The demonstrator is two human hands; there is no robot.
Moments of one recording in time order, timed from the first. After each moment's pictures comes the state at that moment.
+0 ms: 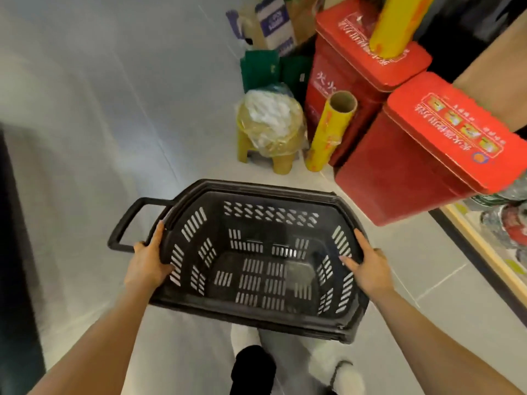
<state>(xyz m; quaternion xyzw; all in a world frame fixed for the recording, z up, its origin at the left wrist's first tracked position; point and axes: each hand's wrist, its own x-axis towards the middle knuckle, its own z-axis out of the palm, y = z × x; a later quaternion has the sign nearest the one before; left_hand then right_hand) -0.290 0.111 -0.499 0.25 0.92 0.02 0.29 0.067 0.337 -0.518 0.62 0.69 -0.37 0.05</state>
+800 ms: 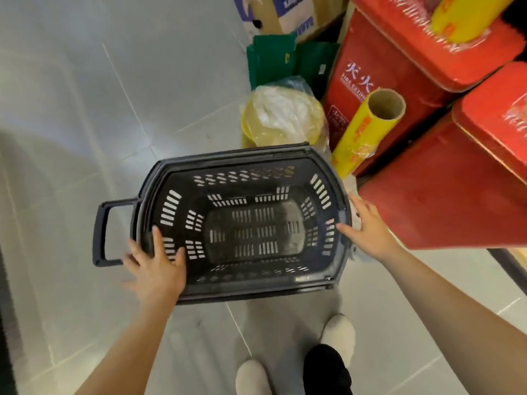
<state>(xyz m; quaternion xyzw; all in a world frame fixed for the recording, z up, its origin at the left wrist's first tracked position) -0.337 0.211 -0.603 0.13 0.97 0.00 0.19 -0.061 0.481 -0.601 0.51 0.74 -0.44 0.04</state>
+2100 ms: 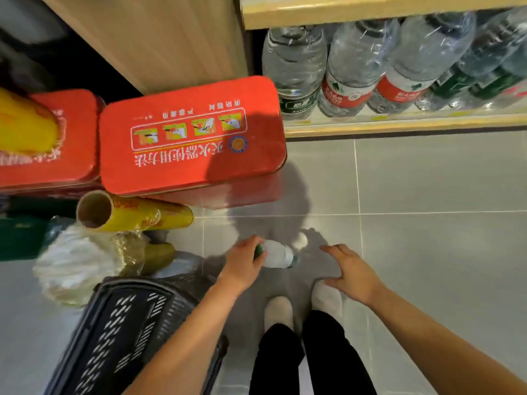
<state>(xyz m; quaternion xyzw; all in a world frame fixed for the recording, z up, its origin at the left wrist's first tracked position) 0.022 0.521 -0.604 0.73 0.51 -0.12 0.43 0.241 0.394 -0.615 0.72 0.47 -0.50 -0.02</state>
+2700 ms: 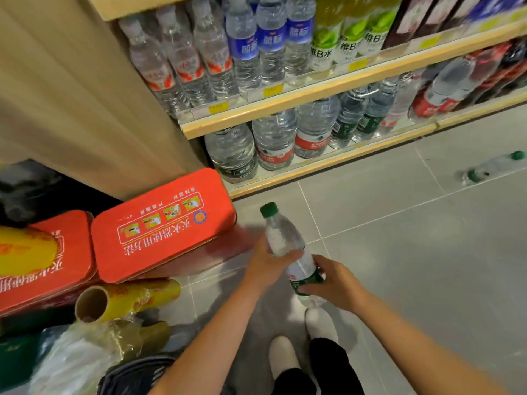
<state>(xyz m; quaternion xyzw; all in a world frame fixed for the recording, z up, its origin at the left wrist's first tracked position) 0.149 0.518 -0.454 0.62 0.47 0.01 0.63 0.254 0.386 -0.469 0.80 0.31 -0.47 -0.23</state>
